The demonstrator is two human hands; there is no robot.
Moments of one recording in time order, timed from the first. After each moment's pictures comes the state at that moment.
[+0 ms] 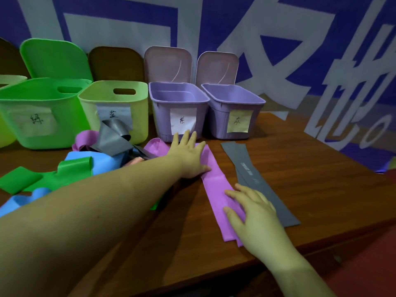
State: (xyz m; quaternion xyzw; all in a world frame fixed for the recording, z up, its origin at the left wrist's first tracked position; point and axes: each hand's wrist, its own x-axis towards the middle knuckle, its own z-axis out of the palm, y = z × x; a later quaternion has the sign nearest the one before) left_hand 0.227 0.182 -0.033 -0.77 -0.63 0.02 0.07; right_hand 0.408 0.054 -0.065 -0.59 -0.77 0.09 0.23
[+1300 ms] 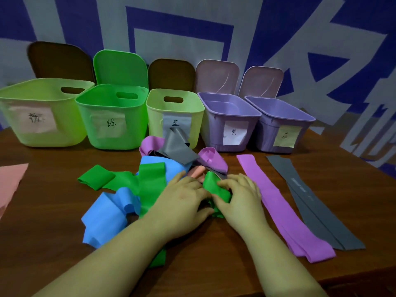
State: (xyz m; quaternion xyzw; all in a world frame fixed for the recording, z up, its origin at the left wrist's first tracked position) left_hand 0.099 0.050 -0.053 -0.81 -0.52 -0.22 0.11; right_hand 0.259 0.093 -0.069 -0.57 -0.77 0.05 0.30
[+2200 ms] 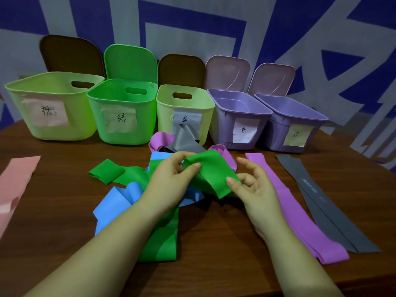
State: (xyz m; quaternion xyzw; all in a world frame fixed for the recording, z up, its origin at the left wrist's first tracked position) left_hand 0.077 0.047 -0.032 -0.53 -0.49 -0.59 -0.36; right_hand 0.252 0.070 -0.041 -0.36 -0.58 0.51 0.53
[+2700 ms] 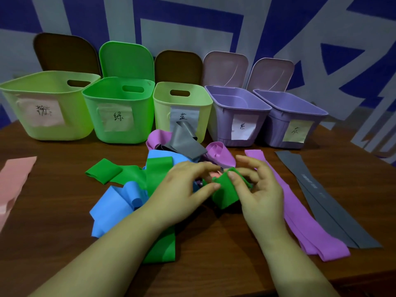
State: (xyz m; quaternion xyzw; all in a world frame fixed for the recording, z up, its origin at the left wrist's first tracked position) left_hand 0.087 0.039 -0.037 -0.75 -0.51 -0.41 -0.09; right_hand 0.252 0.060 -0.043 -0.36 -0.66 0.29 0.59
